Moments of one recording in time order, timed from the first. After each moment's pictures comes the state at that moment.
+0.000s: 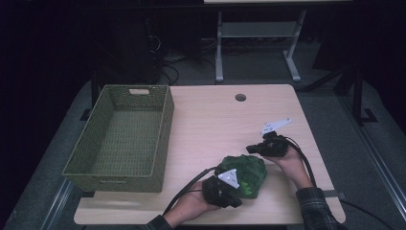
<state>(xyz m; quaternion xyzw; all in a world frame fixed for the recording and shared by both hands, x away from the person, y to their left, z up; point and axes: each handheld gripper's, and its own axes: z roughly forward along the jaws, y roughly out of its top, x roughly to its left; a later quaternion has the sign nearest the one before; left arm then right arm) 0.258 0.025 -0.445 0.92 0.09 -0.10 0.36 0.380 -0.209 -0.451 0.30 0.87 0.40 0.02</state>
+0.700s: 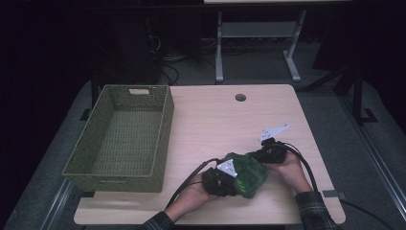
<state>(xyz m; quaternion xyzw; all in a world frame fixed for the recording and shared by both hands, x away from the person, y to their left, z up) 0.288 0.030 -0.452 0.92 0.13 -0.07 0.36 0.365 -0.208 -0.460 0.30 0.87 0.39 0.00</state>
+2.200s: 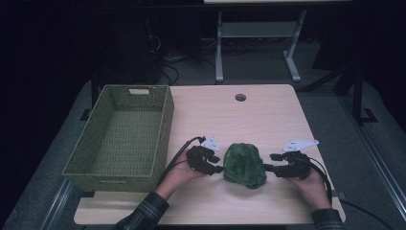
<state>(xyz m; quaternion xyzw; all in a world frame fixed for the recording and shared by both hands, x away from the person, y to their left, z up) 0.343 0.071 -0.439 0.92 0.18 0.01 0.35 0.311 -0.261 -0.459 0.37 0.83 0.40 0.10</state>
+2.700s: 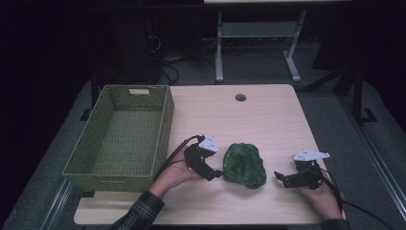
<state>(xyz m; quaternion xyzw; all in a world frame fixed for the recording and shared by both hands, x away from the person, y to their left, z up) 0.334 0.074 -0.415 0.93 0.14 0.03 0.35 0.292 -0.289 -0.483 0.42 0.82 0.35 0.18</state>
